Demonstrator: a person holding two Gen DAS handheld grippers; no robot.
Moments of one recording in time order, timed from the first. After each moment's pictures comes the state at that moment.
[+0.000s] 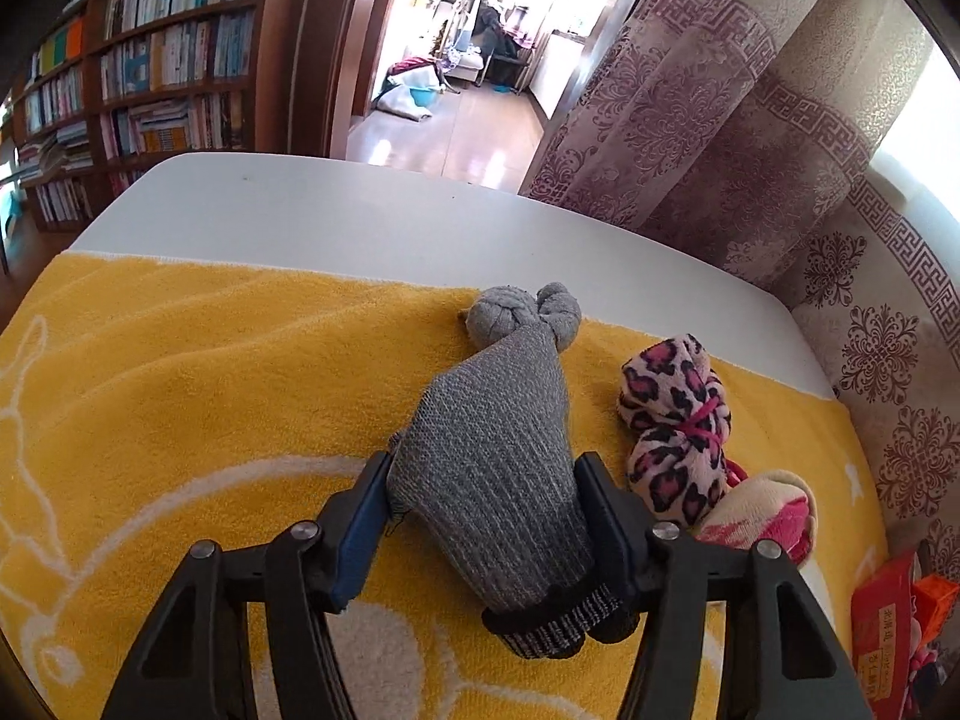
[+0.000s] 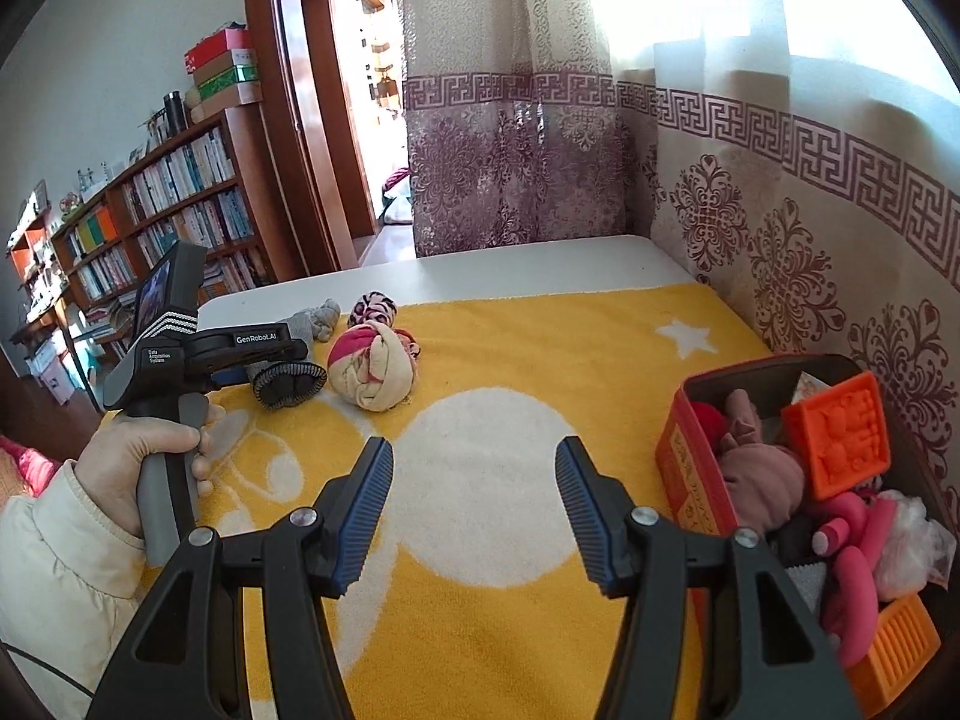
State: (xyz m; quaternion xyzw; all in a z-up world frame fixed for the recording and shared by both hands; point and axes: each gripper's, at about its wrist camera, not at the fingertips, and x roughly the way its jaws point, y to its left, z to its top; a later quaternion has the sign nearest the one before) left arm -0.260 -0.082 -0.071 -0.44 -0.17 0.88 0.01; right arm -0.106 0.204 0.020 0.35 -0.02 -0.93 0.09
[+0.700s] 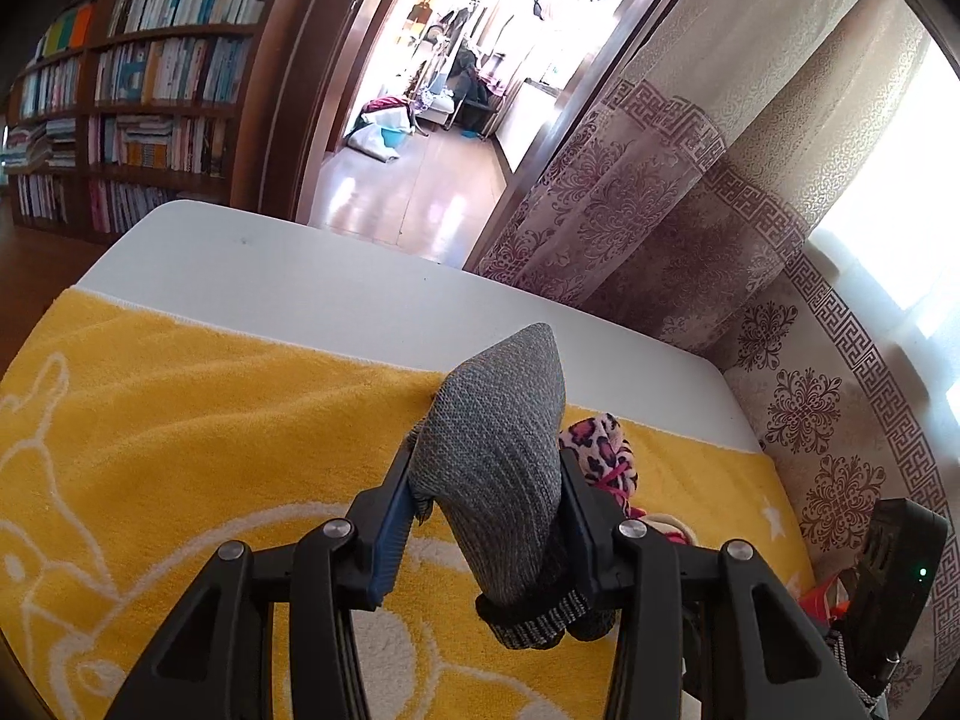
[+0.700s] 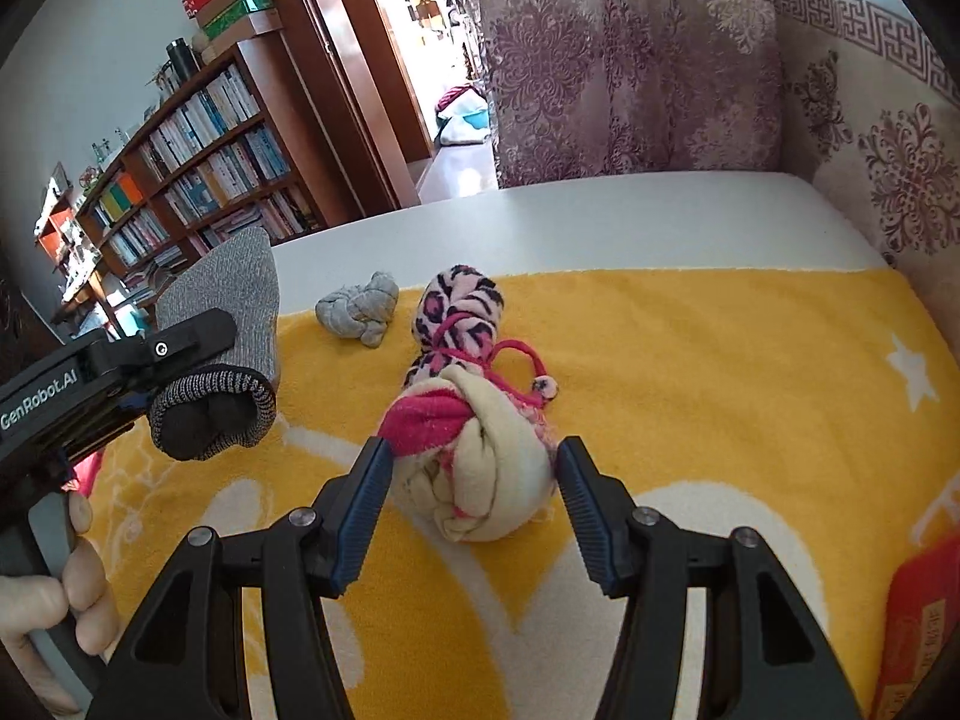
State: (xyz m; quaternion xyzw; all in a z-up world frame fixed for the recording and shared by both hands) left arm -0.240 -0.112 -0.022 -0.38 -0.22 0.90 0.05; right arm -0.254 0.127 -0.037 0.45 -0.06 -0.88 0.16
